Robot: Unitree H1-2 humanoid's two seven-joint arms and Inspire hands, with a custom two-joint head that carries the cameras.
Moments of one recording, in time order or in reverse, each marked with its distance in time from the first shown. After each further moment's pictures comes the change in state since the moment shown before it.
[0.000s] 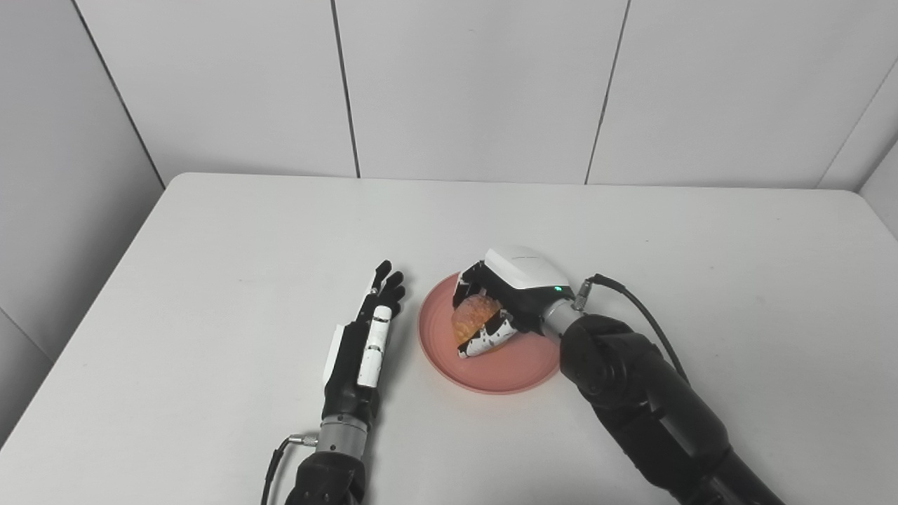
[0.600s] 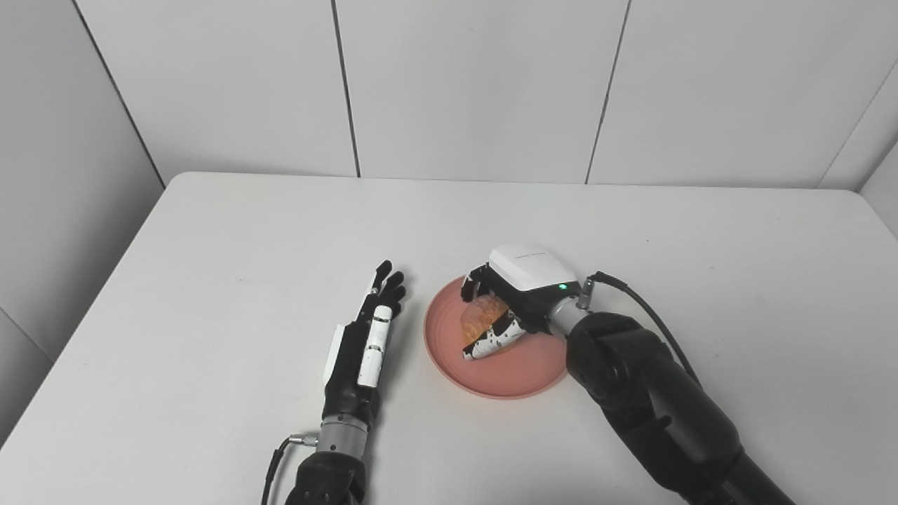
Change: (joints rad) left arm 0.000 0.001 0.000 -0.003 -0.003 0.006 0.000; right arm 0.001 -0.023 0.004 -0.073 -0.129 0.018 0.098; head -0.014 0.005
